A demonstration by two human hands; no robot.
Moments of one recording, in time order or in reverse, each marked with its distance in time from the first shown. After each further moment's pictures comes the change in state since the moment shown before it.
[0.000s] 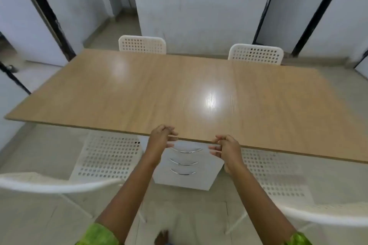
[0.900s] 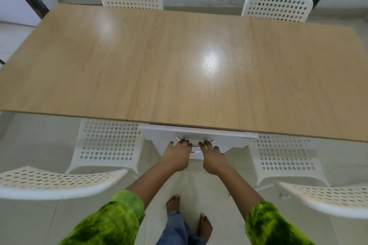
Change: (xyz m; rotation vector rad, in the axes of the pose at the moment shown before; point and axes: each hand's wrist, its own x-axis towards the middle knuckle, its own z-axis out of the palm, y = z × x) left_hand 0.063 -0.108 -0.001 1.670 -0.569 0.286; right_hand 0.063 0.115 0.055 -1.616 -0.464 -0.060
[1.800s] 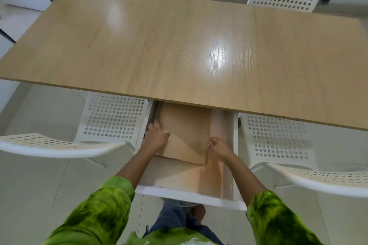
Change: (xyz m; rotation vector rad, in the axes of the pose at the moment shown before) left_hand -0.042 -0.013 0.024 -0.729 0.129 -0.581; right_hand -0.027 0.051 0.025 0.721 -0.005 0.130
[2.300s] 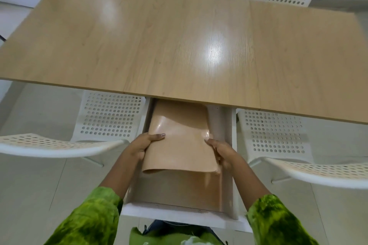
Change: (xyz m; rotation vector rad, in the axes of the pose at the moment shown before) left_hand -0.024 -0.029 -0.018 -1.056 -0.409 -0.294; right_hand -0.028 0.010 -0.001 0.697 -0.105 0.248
